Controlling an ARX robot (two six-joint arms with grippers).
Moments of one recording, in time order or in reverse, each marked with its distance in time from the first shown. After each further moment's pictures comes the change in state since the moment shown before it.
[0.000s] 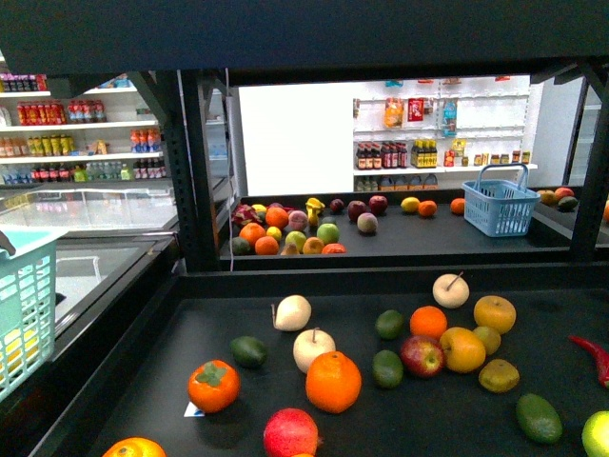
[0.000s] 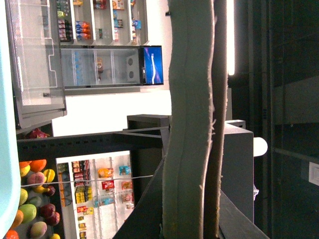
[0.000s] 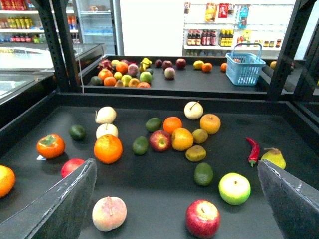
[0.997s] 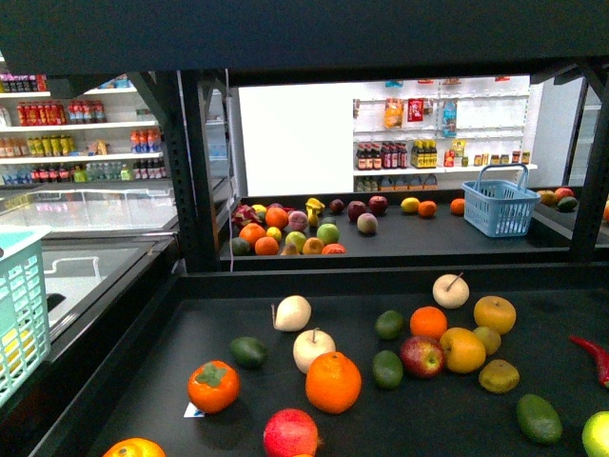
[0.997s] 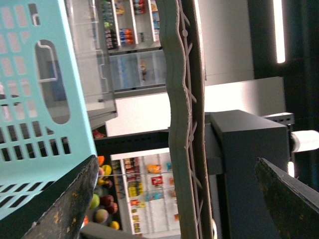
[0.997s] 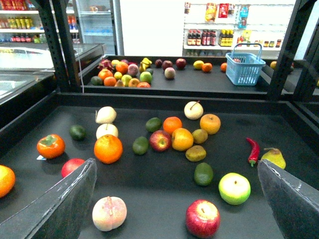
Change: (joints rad) left arm 0.070 -0.216 -0.243 -0.150 0.080 0.122; right arm 0.000 0.000 0.000 0.000 0.000 0.000
